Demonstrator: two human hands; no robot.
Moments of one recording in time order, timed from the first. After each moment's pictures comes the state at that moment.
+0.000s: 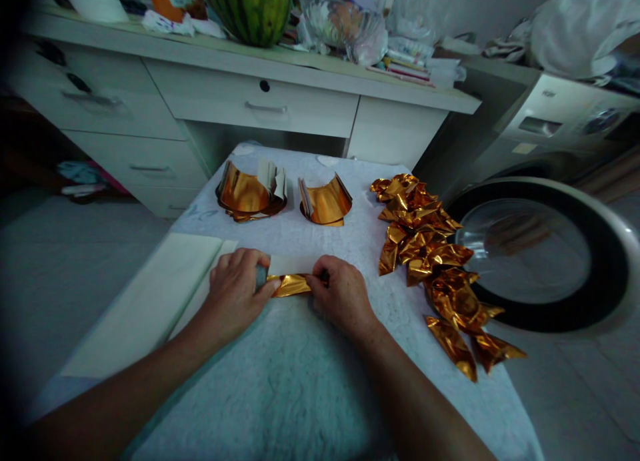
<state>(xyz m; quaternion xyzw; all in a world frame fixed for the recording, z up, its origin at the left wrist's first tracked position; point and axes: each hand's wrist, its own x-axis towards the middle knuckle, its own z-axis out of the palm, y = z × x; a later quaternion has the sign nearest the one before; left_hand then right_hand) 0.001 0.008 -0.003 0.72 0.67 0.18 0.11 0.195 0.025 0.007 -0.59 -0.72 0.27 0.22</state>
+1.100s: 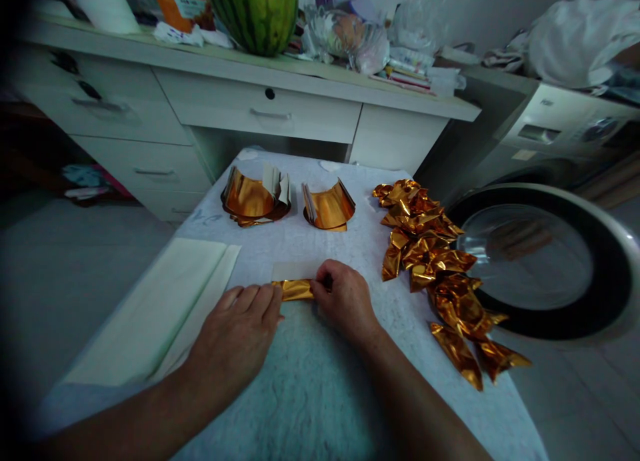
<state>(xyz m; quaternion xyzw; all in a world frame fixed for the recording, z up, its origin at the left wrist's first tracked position) 0.011 -0.029 -0.001 0.85 0.52 0.04 -0.11 0.192 0.026 0.004 -0.61 -0.72 0.26 0.21</state>
